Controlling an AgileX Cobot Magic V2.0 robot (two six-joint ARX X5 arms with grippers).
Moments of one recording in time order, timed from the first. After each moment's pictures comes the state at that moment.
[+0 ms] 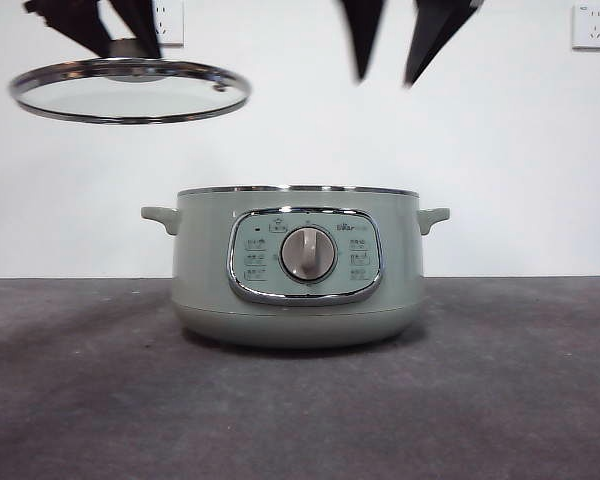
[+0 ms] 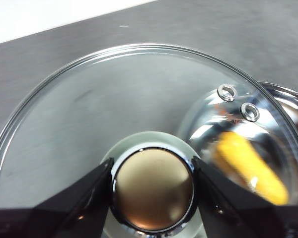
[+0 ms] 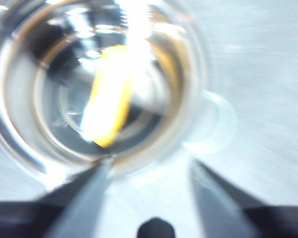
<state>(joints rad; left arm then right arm) -0.22 1.76 2.00 -0.98 0.18 0.09 0.62 1.75 1.97 -1.24 0.19 0.06</state>
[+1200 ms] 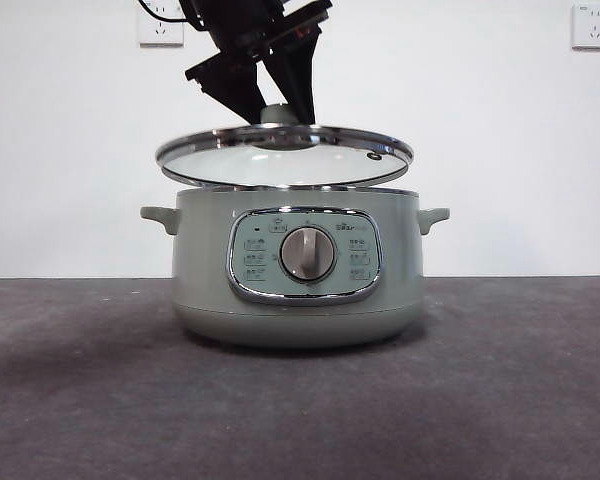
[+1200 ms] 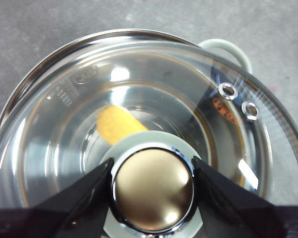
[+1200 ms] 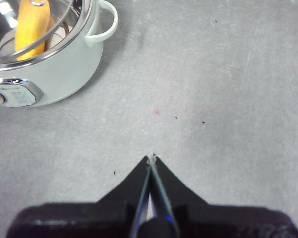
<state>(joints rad) -0.56 1.94 2.00 -0.97 0.12 0.05 0.54 0.93 1.28 -1.22 0.31 0.17</state>
